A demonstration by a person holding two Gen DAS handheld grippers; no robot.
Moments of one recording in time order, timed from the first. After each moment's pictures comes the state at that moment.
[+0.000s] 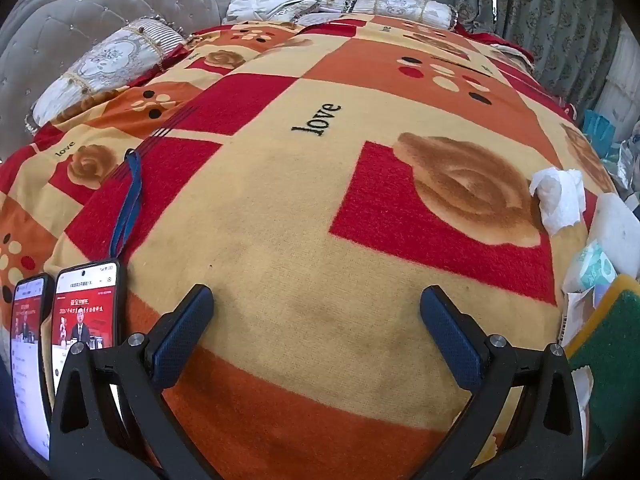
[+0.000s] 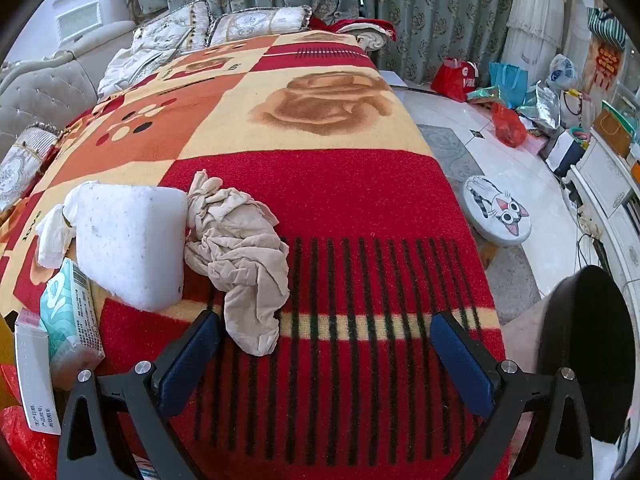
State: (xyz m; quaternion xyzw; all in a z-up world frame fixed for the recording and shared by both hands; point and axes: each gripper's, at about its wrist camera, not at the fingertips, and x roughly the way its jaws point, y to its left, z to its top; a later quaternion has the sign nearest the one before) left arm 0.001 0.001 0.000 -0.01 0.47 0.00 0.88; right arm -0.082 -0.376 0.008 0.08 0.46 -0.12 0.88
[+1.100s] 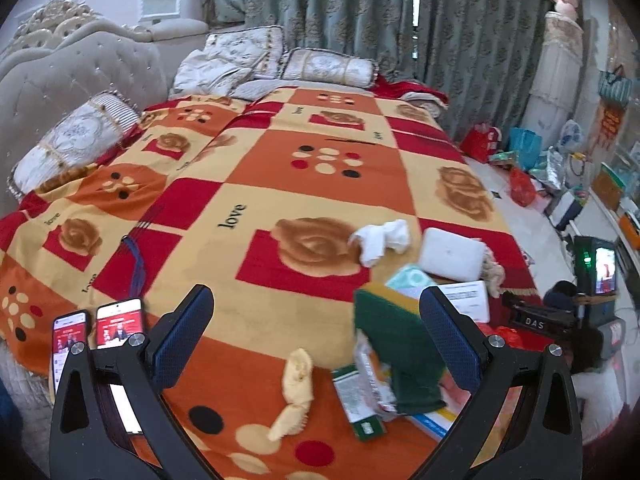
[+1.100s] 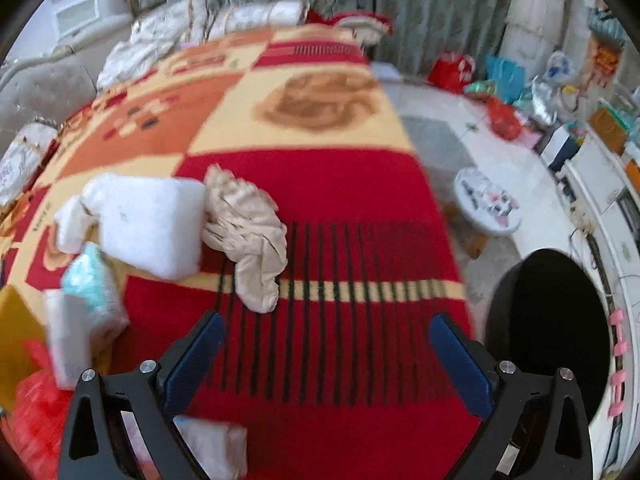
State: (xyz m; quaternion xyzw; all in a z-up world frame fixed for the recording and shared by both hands) left arm -0.107 -0.056 0.137 0.00 0.36 -0.11 0.93; right arm -0.122 -0.364 0.048 0.06 0.45 -0.13 0.88
